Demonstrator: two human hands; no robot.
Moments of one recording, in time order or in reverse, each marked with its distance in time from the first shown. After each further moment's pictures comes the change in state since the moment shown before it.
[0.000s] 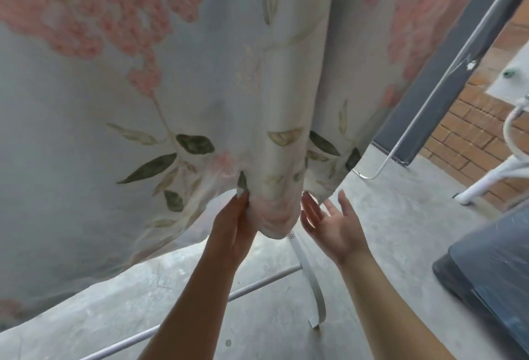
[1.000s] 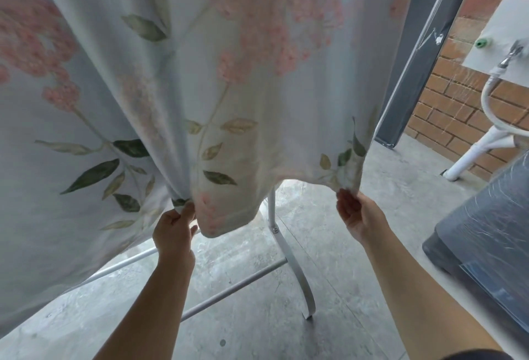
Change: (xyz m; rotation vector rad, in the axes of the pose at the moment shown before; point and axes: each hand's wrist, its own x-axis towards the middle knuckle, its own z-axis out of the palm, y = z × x) left_hand 0.005 0.006 -0.031 0.492 0.715 0.228; right_hand 0.013 -0.089 -0.067 -0.256 0.343 -0.277
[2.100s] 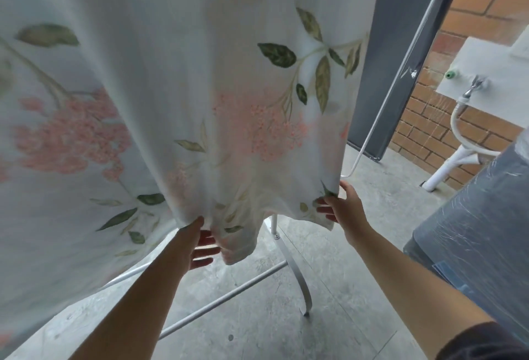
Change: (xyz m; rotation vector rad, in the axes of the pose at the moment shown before) left_hand -0.030 0.080 -0.027 0.465 -0.333 -0.509; right_hand -0.082 -0.023 0.063 -0.801 0.000 -0.280
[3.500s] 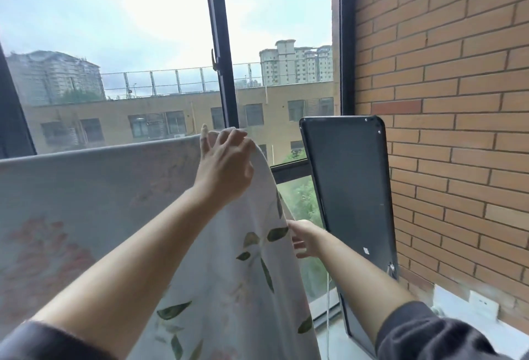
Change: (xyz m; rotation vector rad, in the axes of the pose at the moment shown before) left_hand -0.645 0.635 0.072 1.233 0.992 1.716; right_hand -0.110 -0.746 -0.042 -0.173 -0.409 -0.032
